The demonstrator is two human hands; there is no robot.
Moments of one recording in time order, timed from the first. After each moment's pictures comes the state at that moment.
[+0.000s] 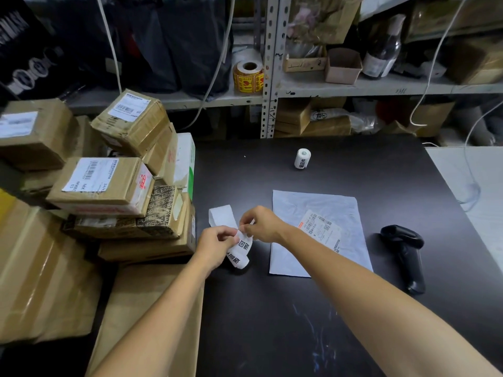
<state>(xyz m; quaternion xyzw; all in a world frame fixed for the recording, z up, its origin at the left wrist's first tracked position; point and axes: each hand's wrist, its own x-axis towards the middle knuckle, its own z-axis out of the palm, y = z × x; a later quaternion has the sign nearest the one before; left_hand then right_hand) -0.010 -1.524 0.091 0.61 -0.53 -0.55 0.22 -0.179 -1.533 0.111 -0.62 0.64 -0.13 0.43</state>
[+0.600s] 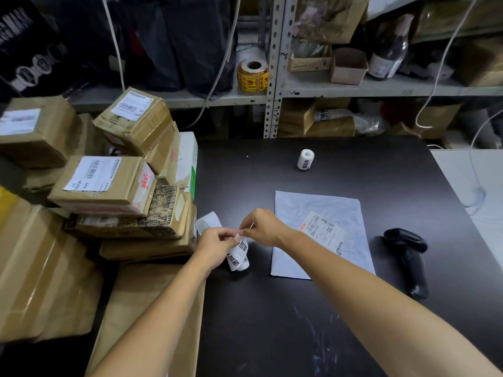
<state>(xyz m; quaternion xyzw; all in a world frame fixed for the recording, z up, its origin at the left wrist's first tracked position) -0.007 -1.527 0.090 0.59 -0.53 -0.57 0.21 -0.177 -1.531 0.109 -0.66 0.63 -0.10 0.39</state>
